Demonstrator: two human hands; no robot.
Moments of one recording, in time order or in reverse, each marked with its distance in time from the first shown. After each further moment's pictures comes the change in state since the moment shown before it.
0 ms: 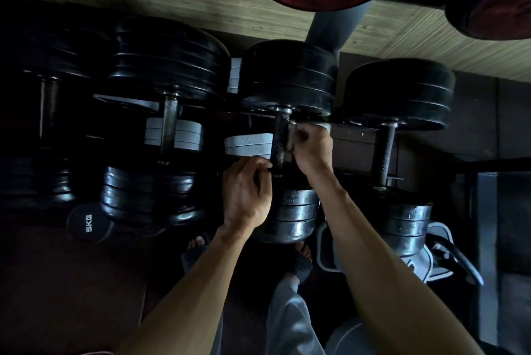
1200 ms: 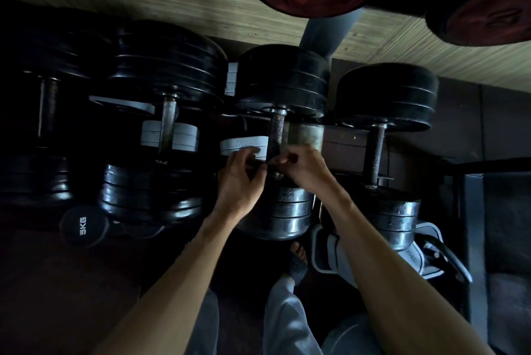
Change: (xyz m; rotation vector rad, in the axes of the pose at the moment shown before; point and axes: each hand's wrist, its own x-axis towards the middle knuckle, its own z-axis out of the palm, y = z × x) left_hand 0.009 -0.004 -0.011 -0.073 -0.143 -0.163; right_hand -0.022 0.021 -0.016 -0.050 -0.374 -0.050
